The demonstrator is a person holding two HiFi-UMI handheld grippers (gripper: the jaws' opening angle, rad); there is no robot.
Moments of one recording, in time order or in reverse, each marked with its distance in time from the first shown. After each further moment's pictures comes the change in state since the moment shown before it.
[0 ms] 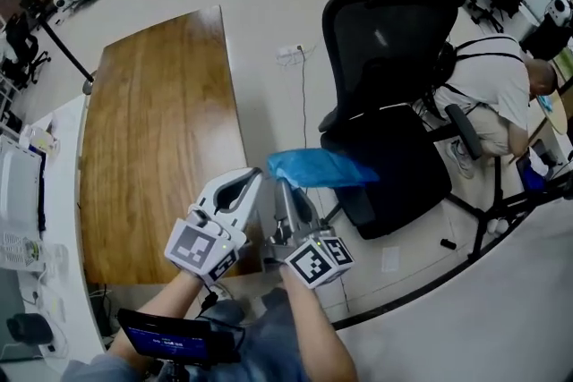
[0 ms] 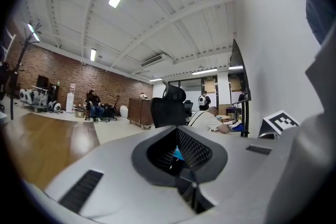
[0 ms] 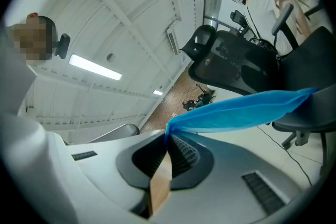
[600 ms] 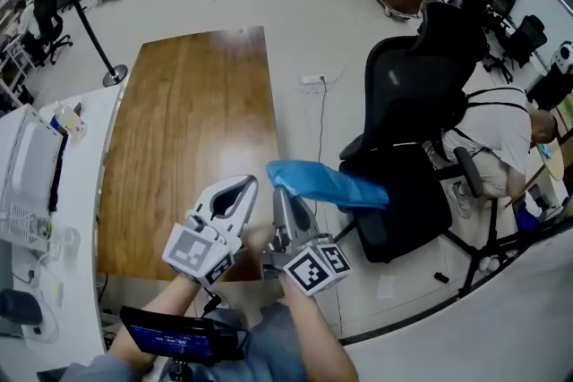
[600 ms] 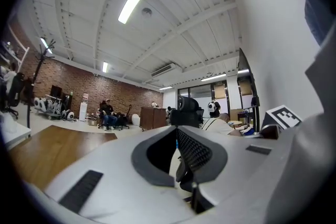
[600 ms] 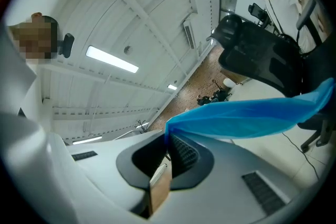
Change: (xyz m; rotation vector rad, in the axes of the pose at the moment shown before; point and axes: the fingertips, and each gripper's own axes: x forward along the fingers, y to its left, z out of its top) left arm -0.092 0.065 0.038 0.028 -0.094 0.130; right arm 0.030 0.105 -0.038 -0.084 0.048 0.149
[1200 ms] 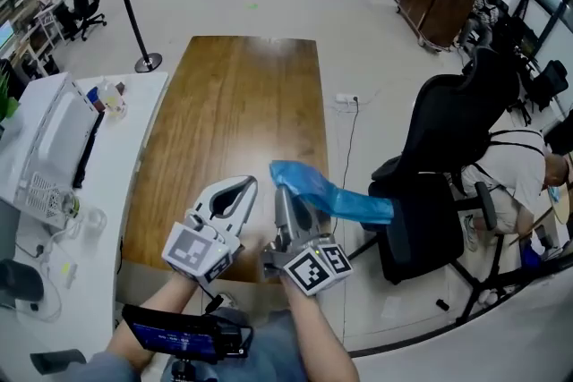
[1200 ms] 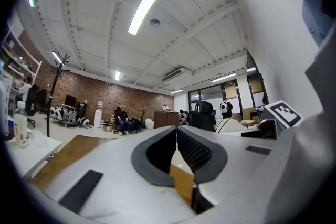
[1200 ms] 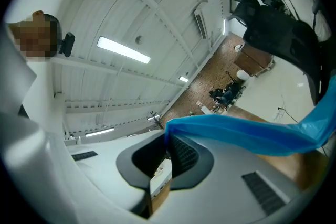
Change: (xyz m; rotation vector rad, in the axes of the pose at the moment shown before) left arm -0.099 0.091 0.019 0.035 -0.034 0.133; right arm 0.056 0.094 -0.074 -0.031 0.079 0.126
